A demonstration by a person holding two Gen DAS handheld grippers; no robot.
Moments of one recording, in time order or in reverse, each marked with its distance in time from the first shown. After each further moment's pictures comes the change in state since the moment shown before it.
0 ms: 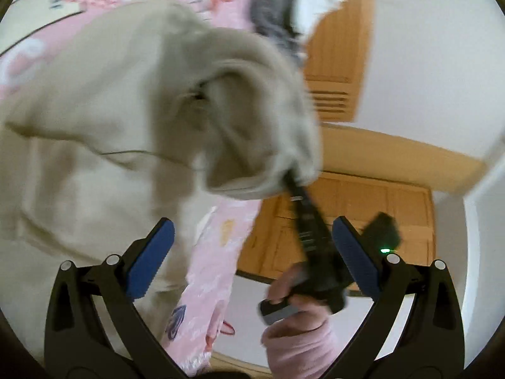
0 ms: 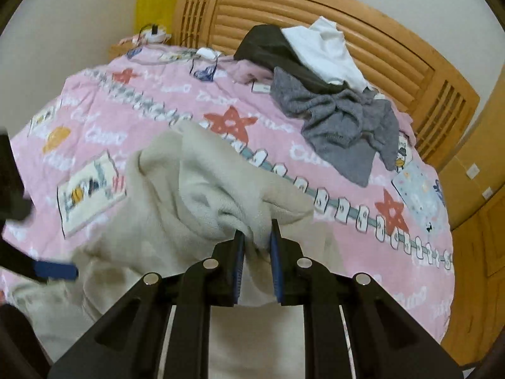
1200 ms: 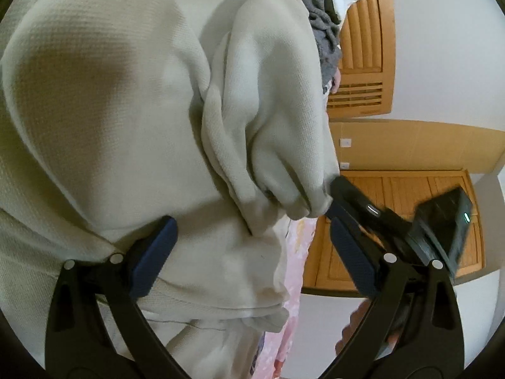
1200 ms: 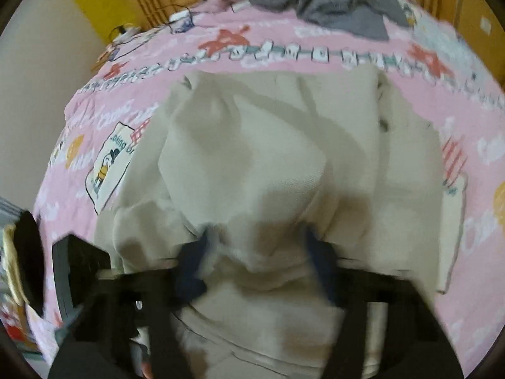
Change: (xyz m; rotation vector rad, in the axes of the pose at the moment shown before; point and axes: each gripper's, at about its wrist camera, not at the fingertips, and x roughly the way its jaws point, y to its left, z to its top) left arm 0.065 0.145 -0.074 0.079 -0.070 0.166; right arm 0.055 0.011 -0.124 0.465 0.263 0.288
